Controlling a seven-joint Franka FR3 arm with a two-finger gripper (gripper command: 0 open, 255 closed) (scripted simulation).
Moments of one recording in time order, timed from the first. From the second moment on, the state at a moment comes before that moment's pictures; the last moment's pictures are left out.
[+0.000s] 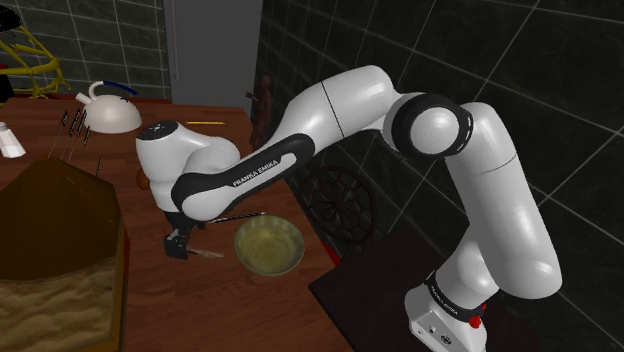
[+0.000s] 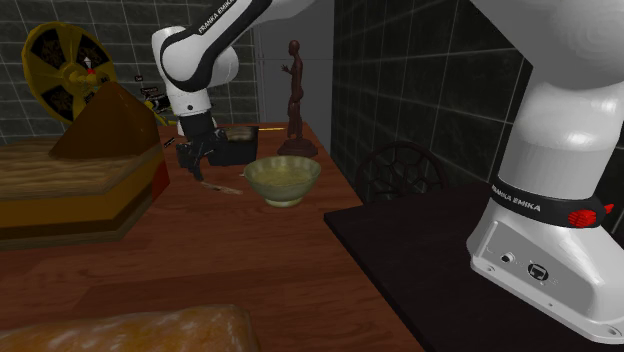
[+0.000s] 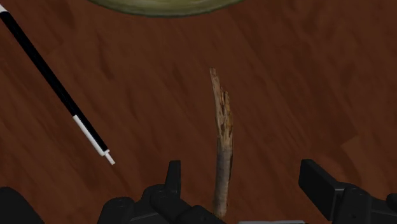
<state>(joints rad) 0.48 0.84 0.40 -1.47 -0.42 2.10 0.25</state>
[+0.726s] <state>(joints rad) 0.48 0.89 0.38 -1.47 -0.44 2.15 0.26</state>
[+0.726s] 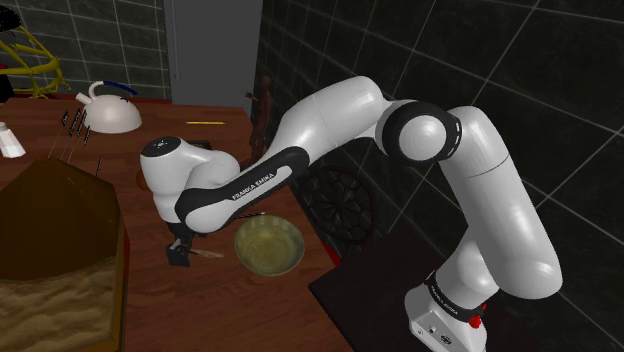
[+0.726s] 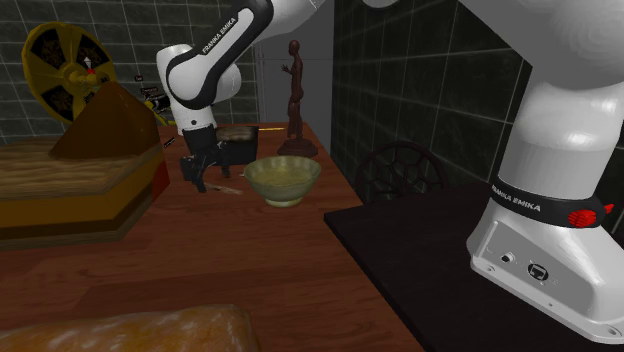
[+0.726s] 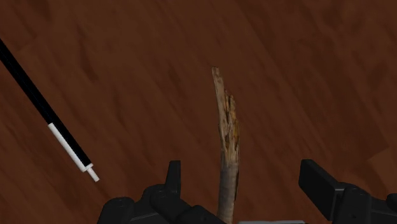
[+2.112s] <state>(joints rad) 0.47 0.82 0.40 -1.48 -0.42 2.09 0.25</state>
